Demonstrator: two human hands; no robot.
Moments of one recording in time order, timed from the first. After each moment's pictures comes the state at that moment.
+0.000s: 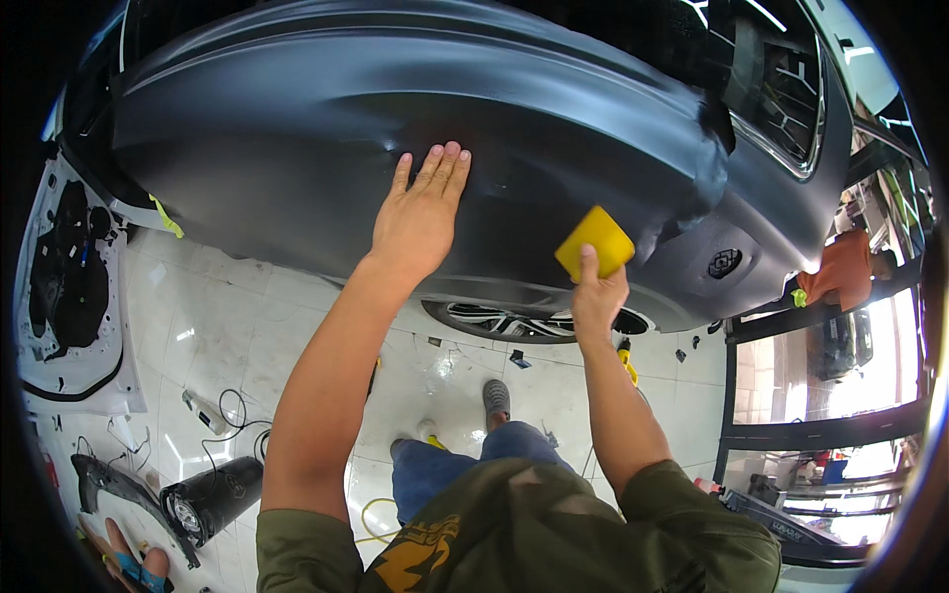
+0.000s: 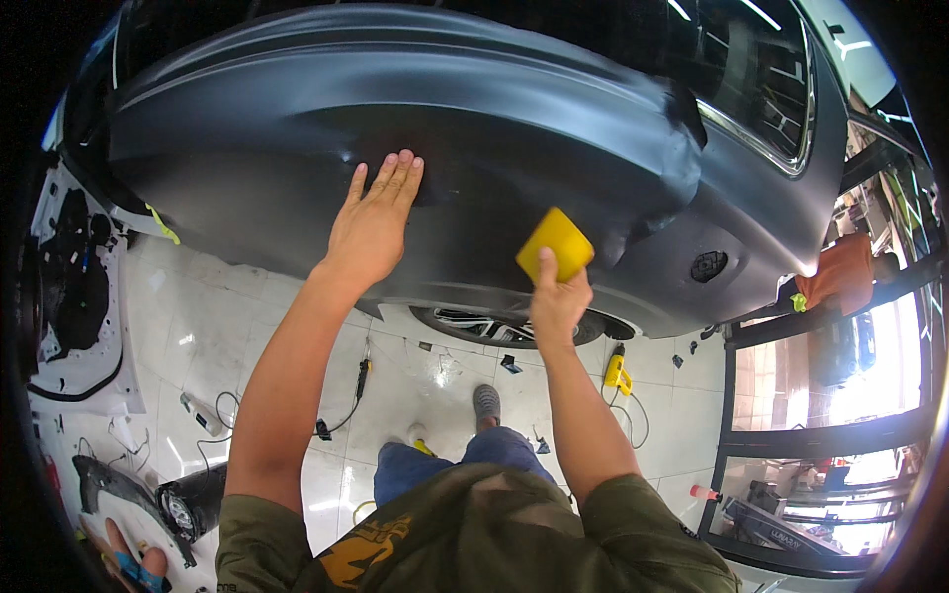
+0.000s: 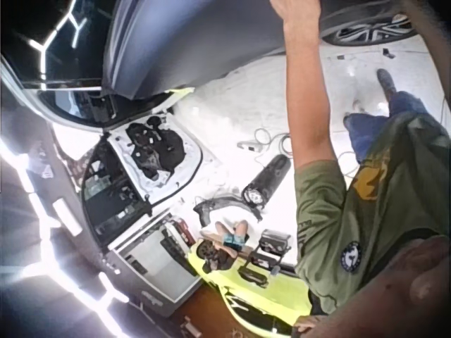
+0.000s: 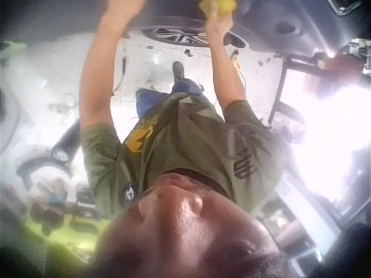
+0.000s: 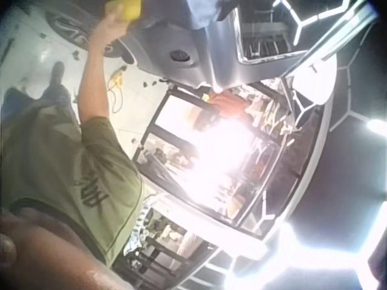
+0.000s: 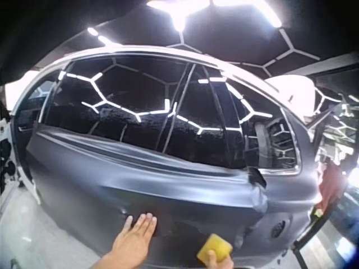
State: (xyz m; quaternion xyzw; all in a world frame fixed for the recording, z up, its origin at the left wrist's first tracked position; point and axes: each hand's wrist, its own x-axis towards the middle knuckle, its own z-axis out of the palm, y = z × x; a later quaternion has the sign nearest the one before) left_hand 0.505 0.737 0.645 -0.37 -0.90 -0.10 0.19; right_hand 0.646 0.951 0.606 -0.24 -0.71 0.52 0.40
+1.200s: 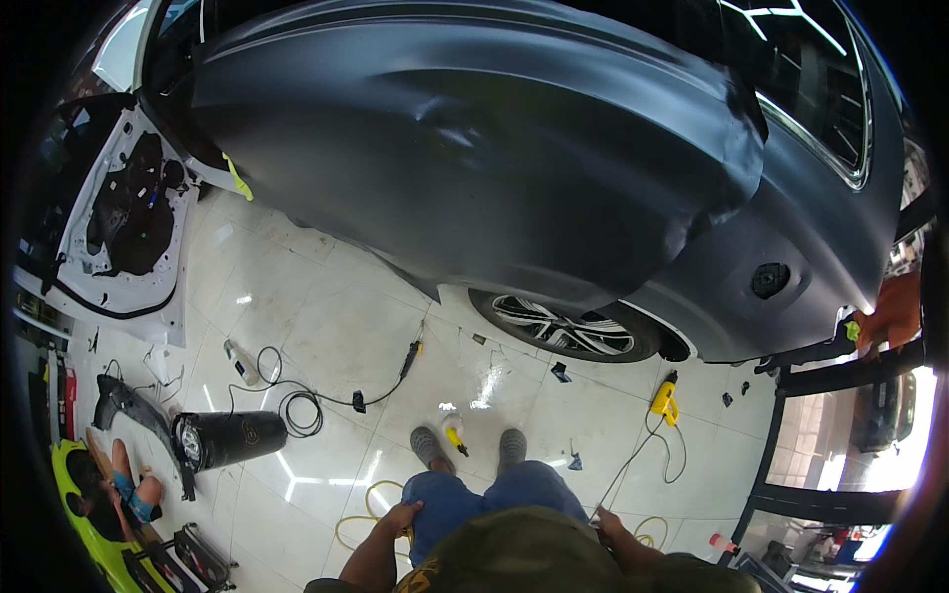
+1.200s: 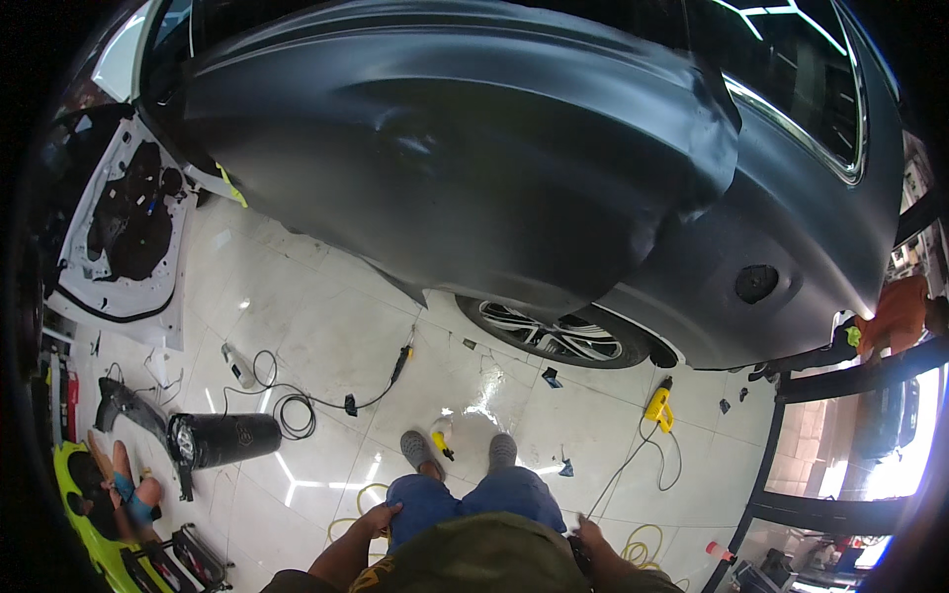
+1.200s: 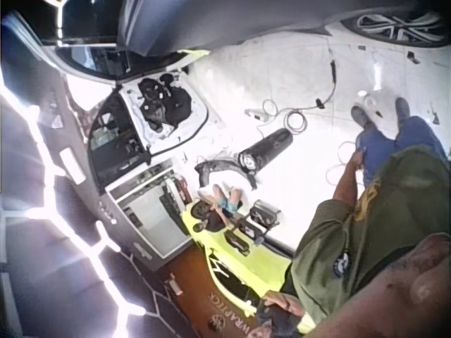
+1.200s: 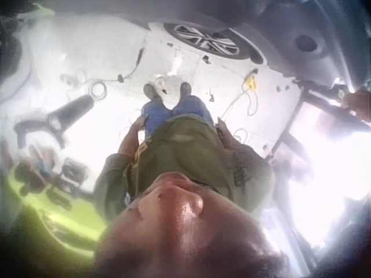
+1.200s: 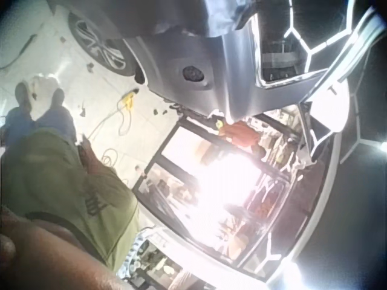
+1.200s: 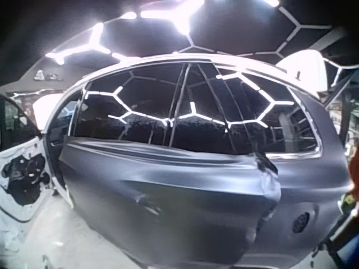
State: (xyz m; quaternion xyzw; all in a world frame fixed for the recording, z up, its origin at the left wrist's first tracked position) left_hand 1.016 0.547 0.268 0.37 -0.57 -0.50 -0.53; right_hand 1.093 1.028 0.375 -0.66 -0.41 0.55 -0.29
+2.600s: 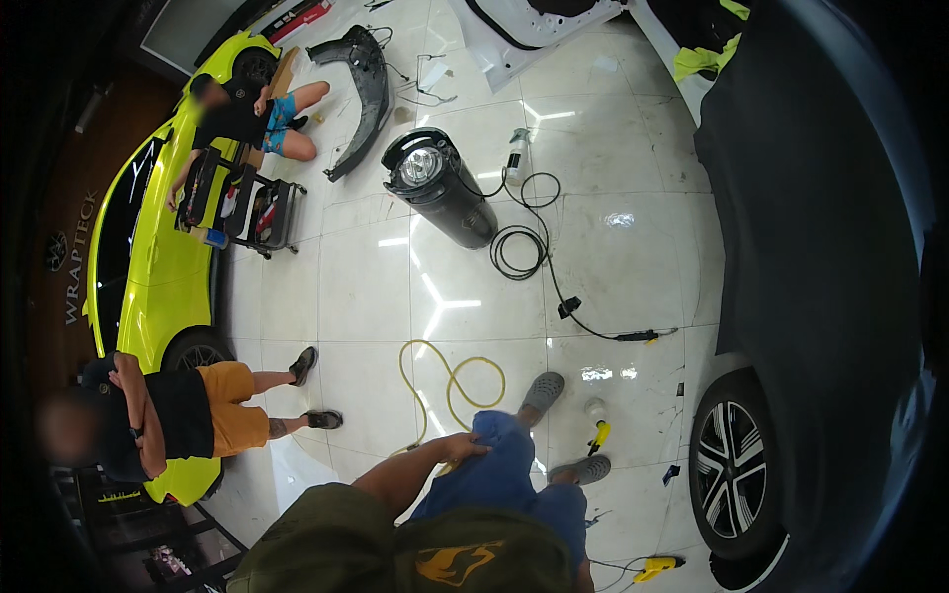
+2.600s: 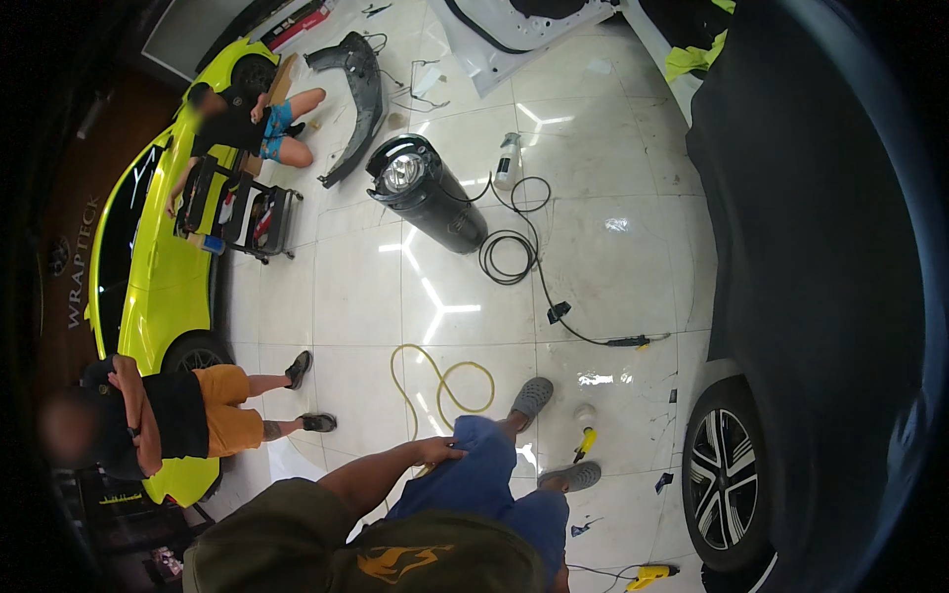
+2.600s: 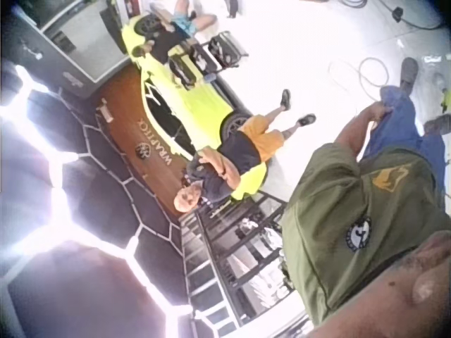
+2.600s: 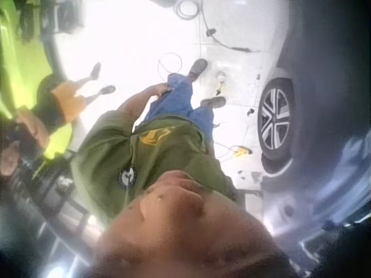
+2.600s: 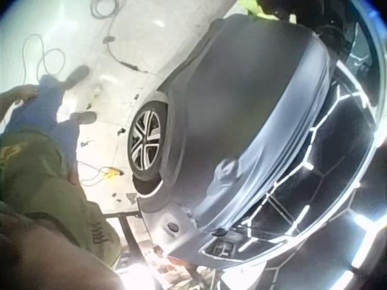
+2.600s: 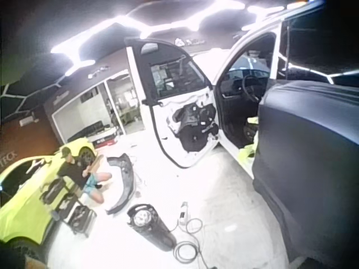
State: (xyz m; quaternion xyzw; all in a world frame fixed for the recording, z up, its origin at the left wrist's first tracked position) left_hand 1.138 0.432 0.306 0.45 -0.49 -0.62 -0.42; right_hand 1.099 0.930 0.229 -0.37 -0.59 0.39 -0.60
